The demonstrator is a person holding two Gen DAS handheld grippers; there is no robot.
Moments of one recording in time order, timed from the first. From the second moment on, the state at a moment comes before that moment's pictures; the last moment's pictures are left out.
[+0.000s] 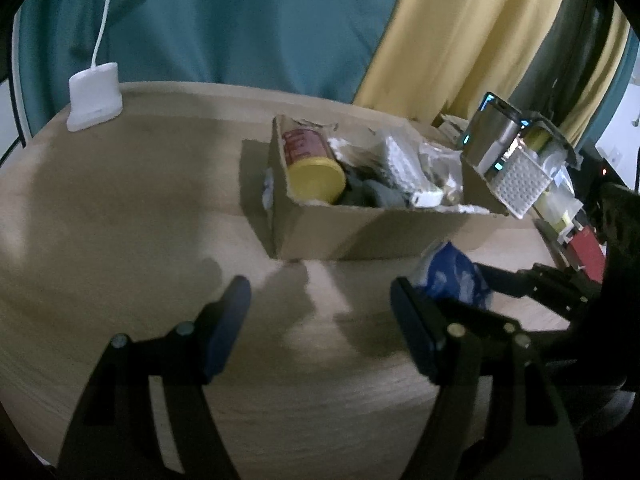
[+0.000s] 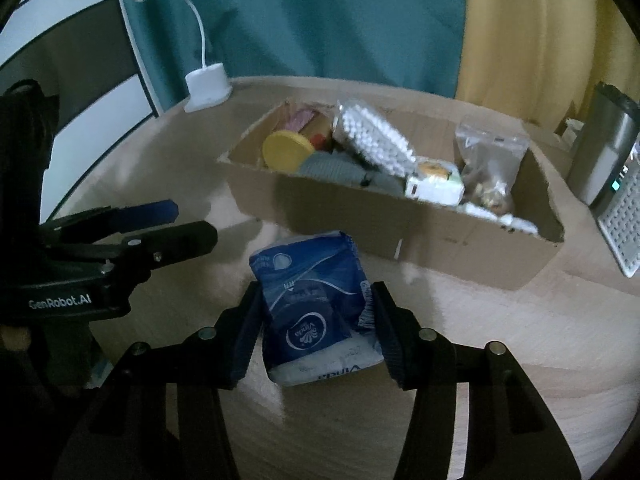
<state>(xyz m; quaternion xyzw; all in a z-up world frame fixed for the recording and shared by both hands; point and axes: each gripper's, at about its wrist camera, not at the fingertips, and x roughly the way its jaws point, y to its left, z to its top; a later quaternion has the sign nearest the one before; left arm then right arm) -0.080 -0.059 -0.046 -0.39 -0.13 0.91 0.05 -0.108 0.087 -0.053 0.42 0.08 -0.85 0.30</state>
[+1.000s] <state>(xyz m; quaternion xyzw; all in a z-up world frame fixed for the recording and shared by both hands) -0.107 -0.051 -0.024 -0.38 -0.12 0.91 0.06 -0.138 0.108 -0.017 0.39 0.05 -0.88 0.28</state>
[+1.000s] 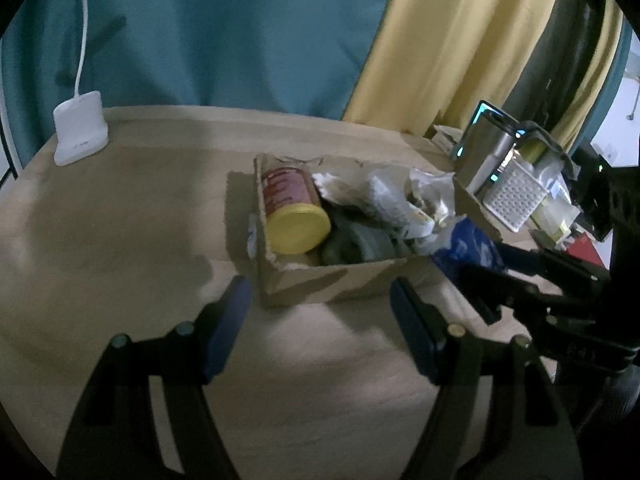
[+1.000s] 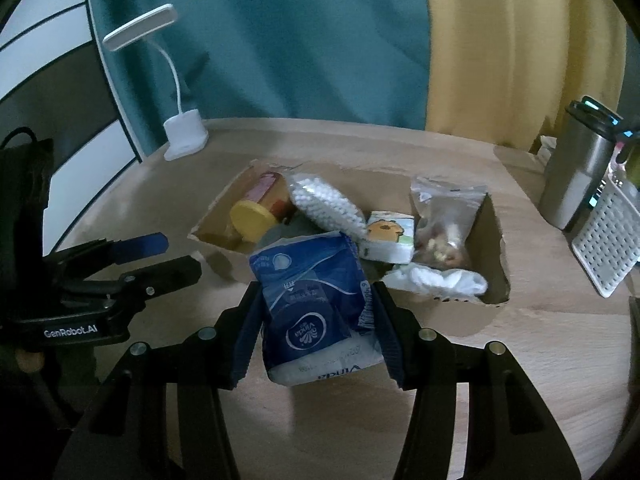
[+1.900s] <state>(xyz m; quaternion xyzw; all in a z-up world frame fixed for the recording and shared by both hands) -0.135 -0.035 -0.013 -0.38 -0.10 0.92 0.06 -0.175 0.129 -0.012 0.39 0.03 -0.88 0.27</state>
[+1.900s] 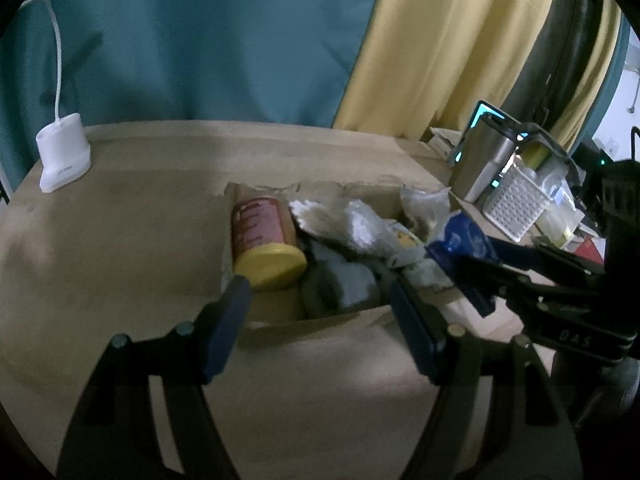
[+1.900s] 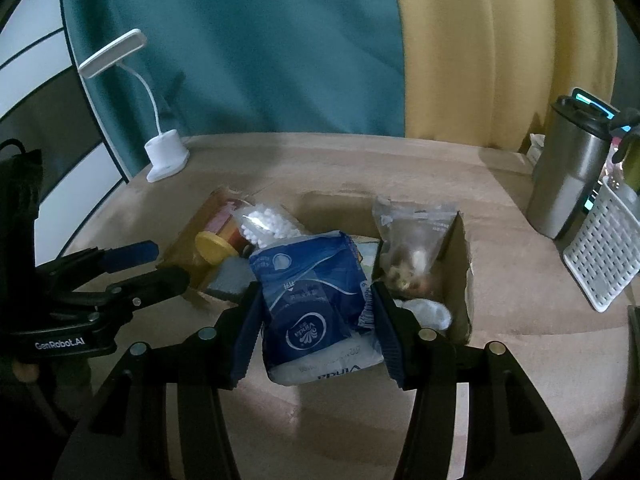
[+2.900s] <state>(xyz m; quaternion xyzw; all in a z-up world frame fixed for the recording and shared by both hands) -0.167 -0.034 -0.022 -0.40 -0.10 0.91 0.06 -0.216 0.128 -0.025 0.41 0.02 -0.88 0.26</state>
